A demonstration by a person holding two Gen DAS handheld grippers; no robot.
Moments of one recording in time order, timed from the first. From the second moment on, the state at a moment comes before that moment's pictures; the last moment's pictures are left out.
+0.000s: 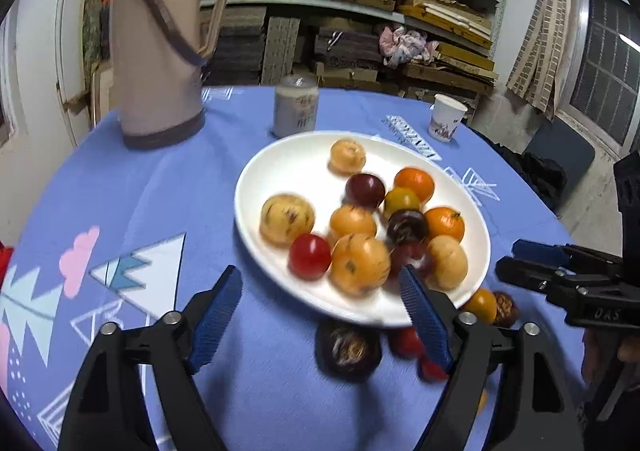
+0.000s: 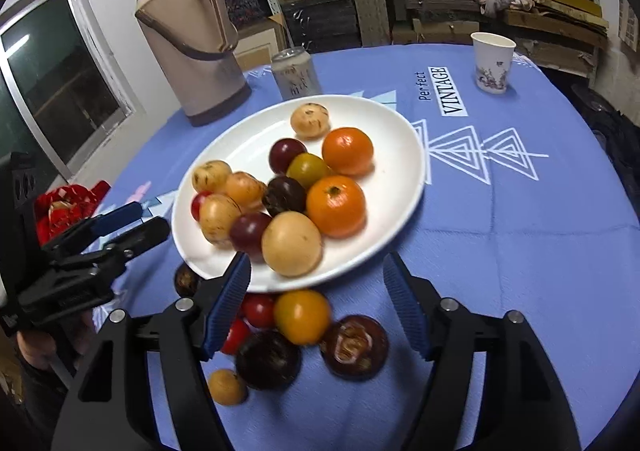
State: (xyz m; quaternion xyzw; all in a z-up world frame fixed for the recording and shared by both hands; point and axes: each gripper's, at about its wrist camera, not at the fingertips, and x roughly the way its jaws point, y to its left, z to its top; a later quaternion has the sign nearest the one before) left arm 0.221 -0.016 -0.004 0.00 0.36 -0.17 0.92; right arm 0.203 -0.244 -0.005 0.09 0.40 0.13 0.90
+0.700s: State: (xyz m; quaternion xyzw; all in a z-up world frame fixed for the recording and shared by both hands) left arm 0.199 -0.037 -0.033 0.08 0.41 -0.19 0.89; right arm 0.180 -0.244 -0.051 0.00 0.45 0.10 0.89
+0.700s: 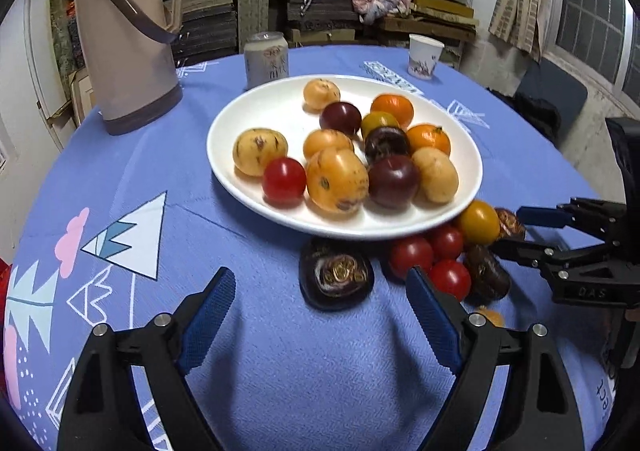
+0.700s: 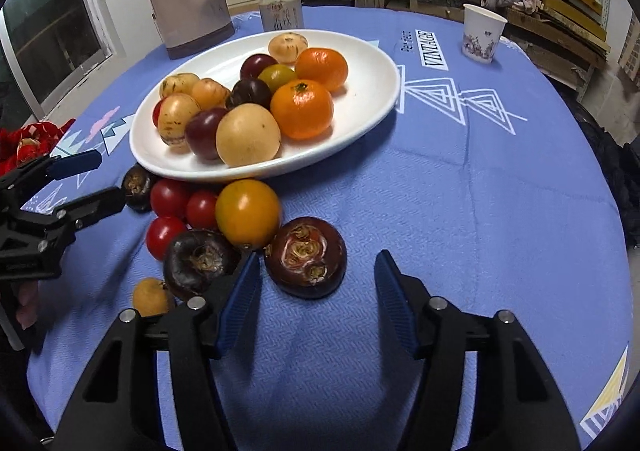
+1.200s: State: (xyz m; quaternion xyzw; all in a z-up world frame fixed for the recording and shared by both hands) left arm 0.209 -0.047 -0.055 0.10 0.43 -0.19 0.88; right arm 0.175 -0.224 -0.054 -0.05 0.44 0.09 0.89
